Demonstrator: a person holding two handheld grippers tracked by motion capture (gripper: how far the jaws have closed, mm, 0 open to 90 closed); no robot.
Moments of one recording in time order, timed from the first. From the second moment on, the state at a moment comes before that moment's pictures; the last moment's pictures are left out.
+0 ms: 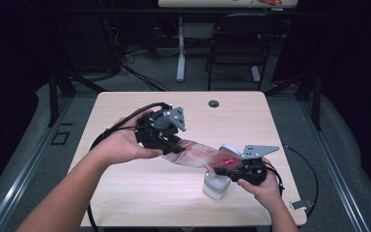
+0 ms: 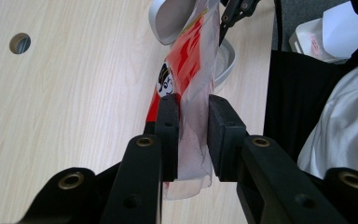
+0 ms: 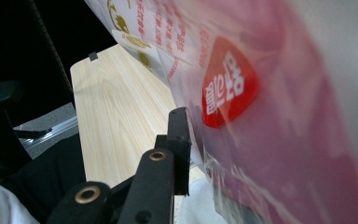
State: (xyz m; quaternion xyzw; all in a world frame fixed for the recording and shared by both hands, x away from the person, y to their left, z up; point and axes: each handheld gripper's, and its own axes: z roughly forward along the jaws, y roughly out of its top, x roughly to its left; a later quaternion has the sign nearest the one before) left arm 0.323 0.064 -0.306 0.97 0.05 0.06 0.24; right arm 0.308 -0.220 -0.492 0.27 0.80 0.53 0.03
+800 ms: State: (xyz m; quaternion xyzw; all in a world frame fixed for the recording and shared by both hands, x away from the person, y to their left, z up) left arm 0.323 0.064 -0.304 0.97 0.05 0.06 0.25; right arm 0.307 -0.221 -0.490 0.27 0.81 0.53 0.03
